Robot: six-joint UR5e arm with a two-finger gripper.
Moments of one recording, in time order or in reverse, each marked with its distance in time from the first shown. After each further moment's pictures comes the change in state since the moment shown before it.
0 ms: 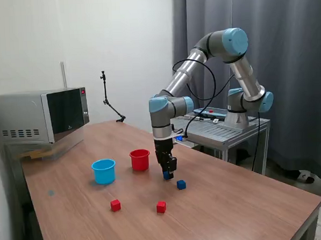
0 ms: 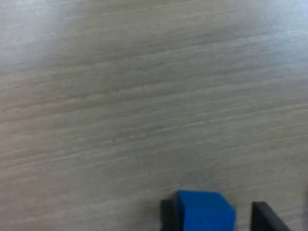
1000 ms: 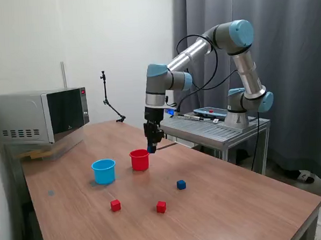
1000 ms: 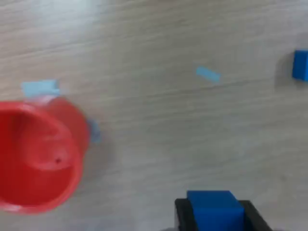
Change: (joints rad) arm -0.011 -0.148 -0.092 0.048 -0.100 0.001
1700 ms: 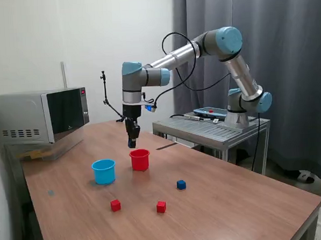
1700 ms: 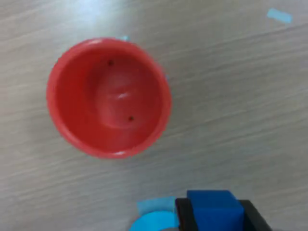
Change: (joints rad) arm -0.094 0.126 -0.245 0.191 -0.017 -0.025
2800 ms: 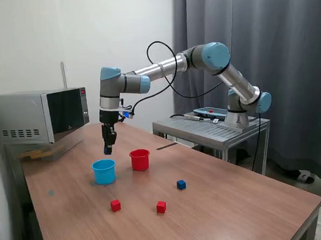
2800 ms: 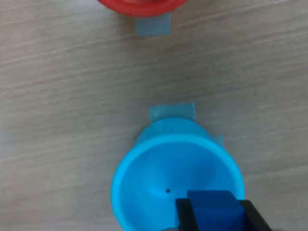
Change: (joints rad) arm -0.024 0.211 -0.316 0.038 0.010 -0.113
